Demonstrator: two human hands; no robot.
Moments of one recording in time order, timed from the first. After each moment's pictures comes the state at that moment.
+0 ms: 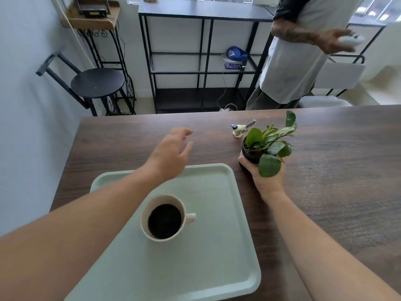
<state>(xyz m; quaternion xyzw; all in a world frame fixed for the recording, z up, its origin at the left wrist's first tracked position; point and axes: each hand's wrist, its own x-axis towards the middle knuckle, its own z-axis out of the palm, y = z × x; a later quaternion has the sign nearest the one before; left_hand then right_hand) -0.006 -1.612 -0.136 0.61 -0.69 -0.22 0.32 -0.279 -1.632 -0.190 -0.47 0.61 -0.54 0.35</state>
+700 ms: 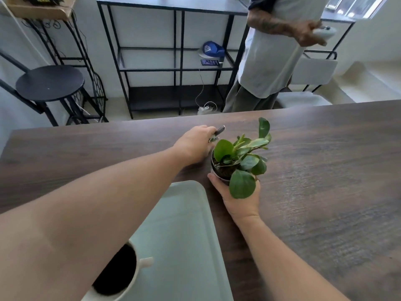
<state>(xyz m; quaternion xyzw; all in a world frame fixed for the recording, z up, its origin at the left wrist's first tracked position) -0.127 -1.755 -0.166 0.55 -0.79 -0.20 0.17 -0.276 -1.637 -0.207 -0.52 0.60 -0.52 0.31</state>
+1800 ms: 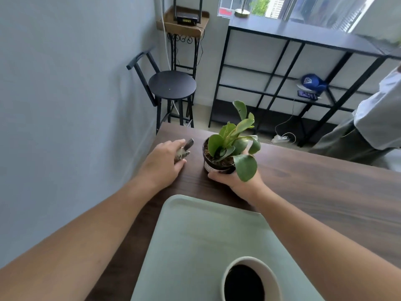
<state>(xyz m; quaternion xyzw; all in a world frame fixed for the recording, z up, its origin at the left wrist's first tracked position) 0.206 -1.604 -0.183 0.76 -0.58 -0.11 0.27 -0.010 -1.689 -0.176 -0.74 0.43 -0.24 0.46</state>
